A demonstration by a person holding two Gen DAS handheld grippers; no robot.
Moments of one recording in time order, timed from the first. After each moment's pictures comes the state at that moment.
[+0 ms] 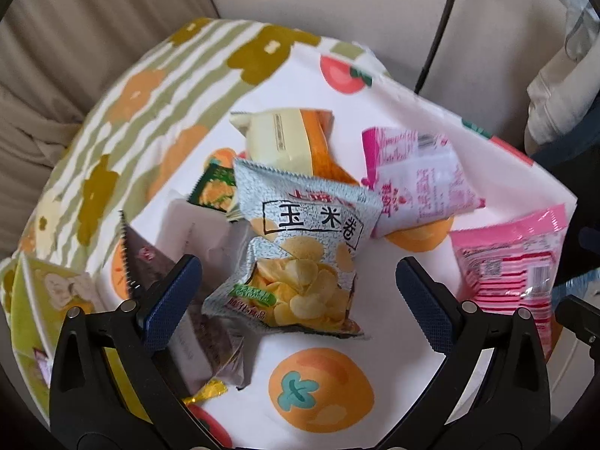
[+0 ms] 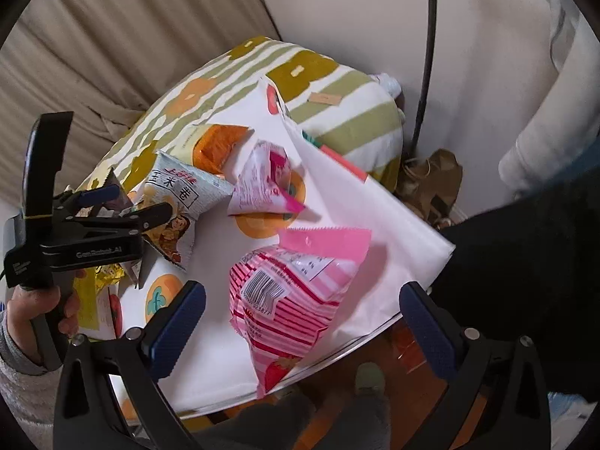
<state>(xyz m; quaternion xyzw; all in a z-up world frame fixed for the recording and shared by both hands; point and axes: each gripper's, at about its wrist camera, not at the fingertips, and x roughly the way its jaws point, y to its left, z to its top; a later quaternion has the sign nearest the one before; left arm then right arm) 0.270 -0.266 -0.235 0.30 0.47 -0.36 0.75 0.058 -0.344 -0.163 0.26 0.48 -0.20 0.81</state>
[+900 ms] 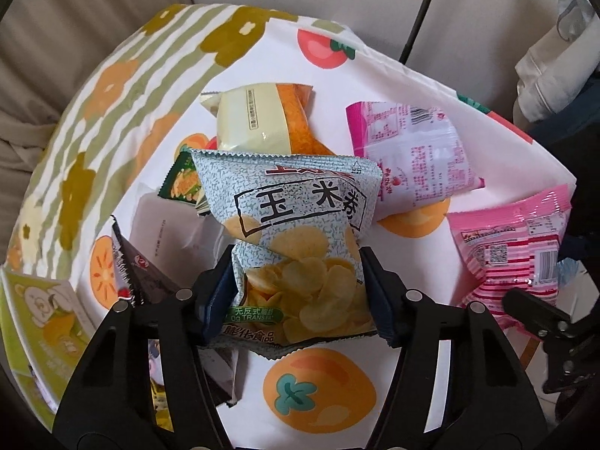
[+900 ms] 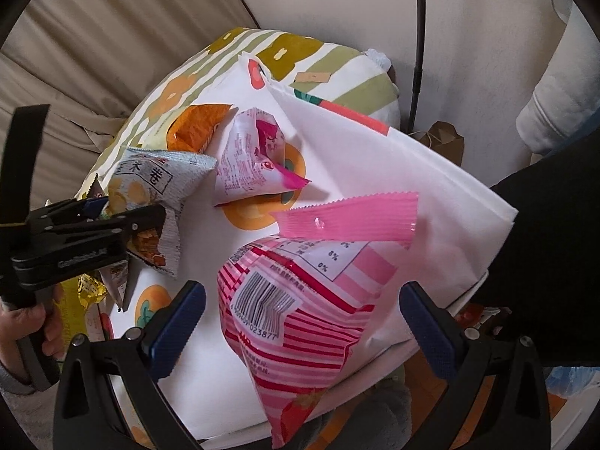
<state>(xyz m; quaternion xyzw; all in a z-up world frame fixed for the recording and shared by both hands) 0.274 -0.274 -0.248 0.31 0.49 -0.39 0.72 0.074 -0.340 -0.205 0.30 0.49 -0.22 0.79</state>
